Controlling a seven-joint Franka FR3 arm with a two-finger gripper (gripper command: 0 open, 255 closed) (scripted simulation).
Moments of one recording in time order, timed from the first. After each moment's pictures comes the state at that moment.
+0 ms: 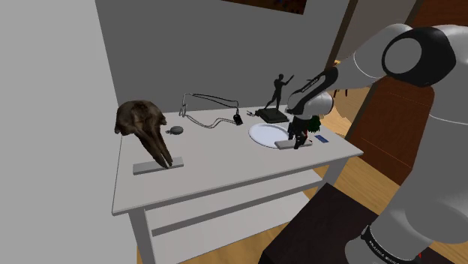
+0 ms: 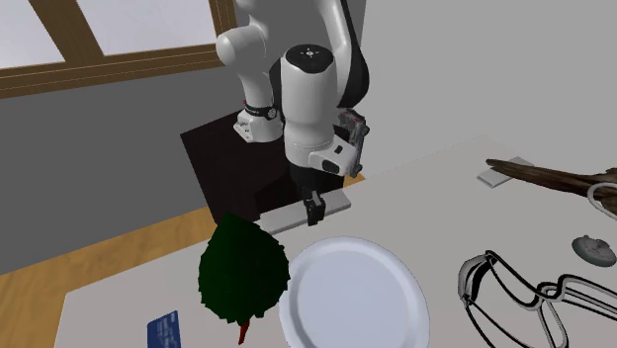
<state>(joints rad) 0.03 0.27 -0.50 -2.25 0.20 2.45 -1.67</state>
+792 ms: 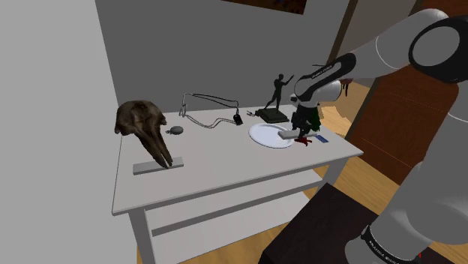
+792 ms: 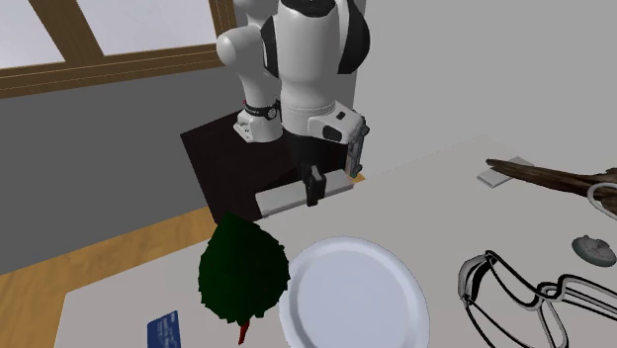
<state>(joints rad) 0.06 0.13 -0.54 -2.22 0.09 2.31 -1.59</state>
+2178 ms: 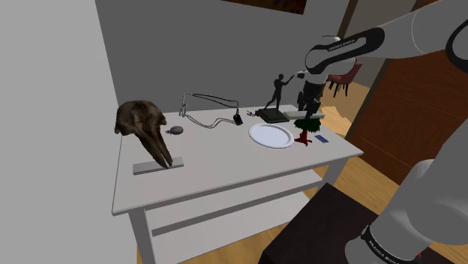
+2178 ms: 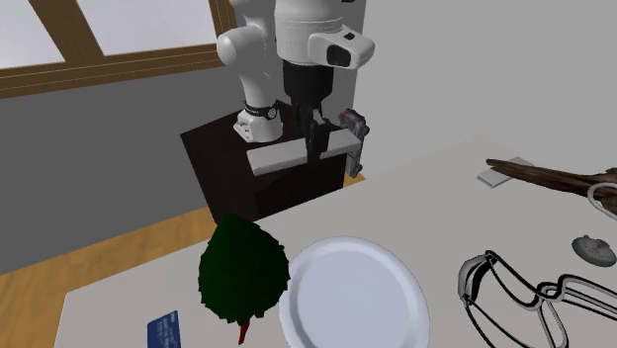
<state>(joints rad) 0.07 -0.02 -0.55 -2.09 -0.01 2.05 -1.52</state>
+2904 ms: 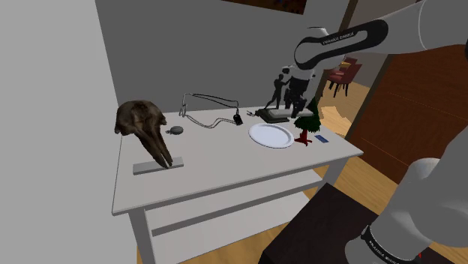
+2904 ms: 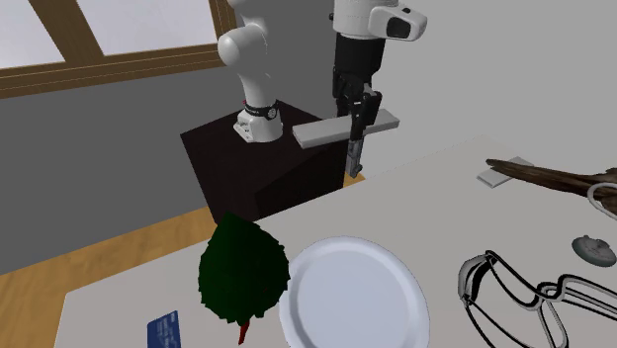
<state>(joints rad) 0.16 -0.08 -0.45 -2.09 -0.03 2.00 -1.33</state>
